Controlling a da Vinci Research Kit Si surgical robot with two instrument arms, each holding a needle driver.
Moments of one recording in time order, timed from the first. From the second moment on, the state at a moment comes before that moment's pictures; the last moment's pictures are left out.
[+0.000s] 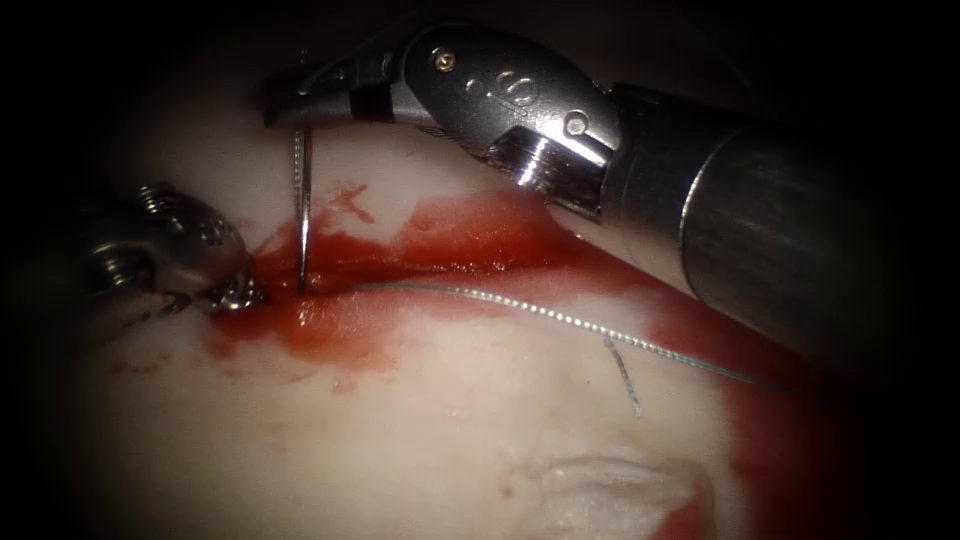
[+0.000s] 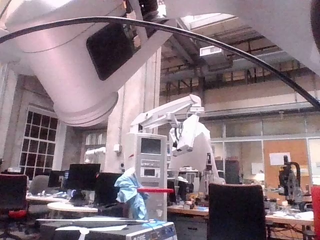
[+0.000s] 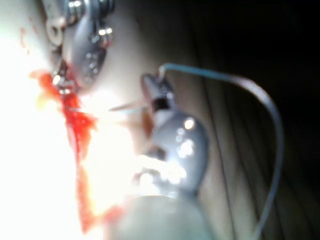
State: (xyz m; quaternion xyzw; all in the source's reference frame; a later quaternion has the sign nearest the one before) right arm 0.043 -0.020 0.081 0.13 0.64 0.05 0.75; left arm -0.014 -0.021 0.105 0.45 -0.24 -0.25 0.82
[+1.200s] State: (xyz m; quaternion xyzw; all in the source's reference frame) right arm 0.043 -0.021 0.082 0.22 0.62 0.13 0.74; left arm -0.014 -0.021 0.105 0.45 -0.24 -0.24 0.82
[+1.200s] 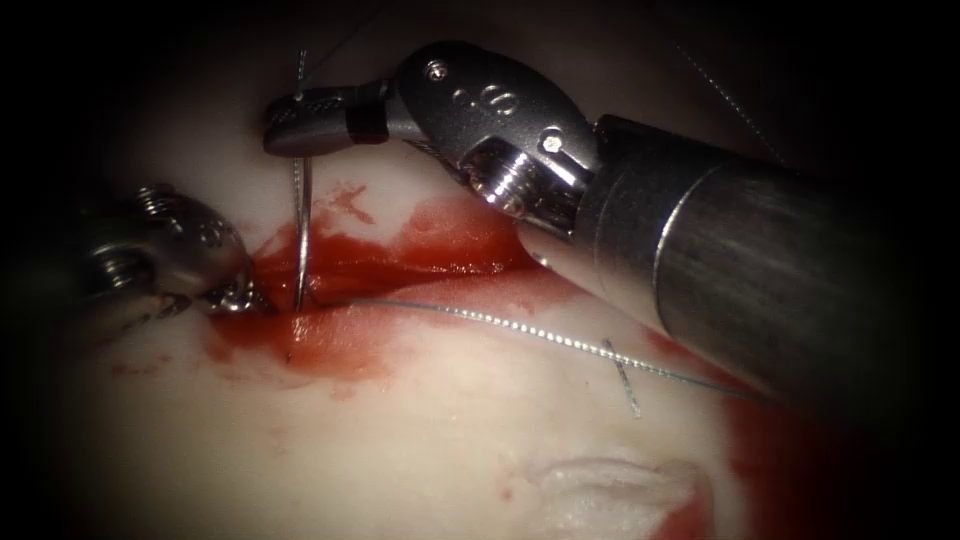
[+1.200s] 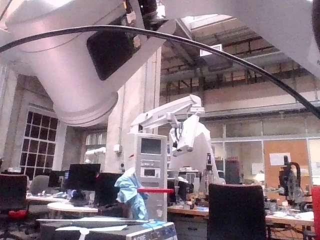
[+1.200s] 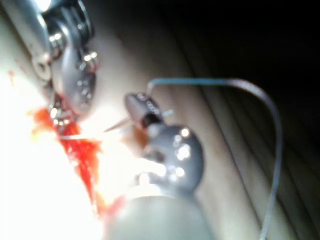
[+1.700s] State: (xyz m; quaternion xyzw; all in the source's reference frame) right arm 0.043 -0.023 0.083 0.33 0.58 0.20 0.72; left arm -0.014 -0.021 0.105 0.45 -0.24 -0.24 0.82
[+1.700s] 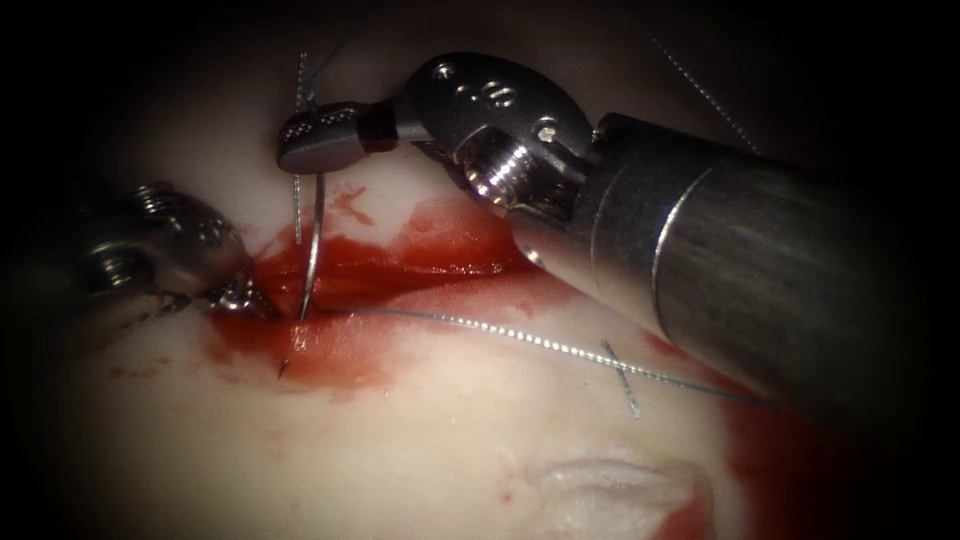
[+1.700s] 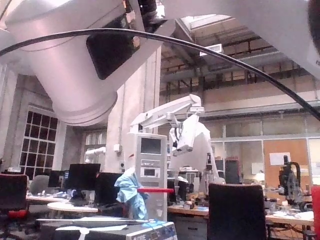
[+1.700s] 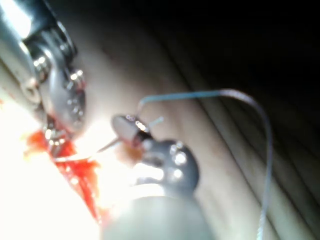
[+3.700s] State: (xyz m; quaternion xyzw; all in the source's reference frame) right arm 0.044 -0.029 0.086 0.65 0.35 0.51 0.44; left arm -0.013 -0.020 0.104 0.46 -0.24 -0.23 0.82
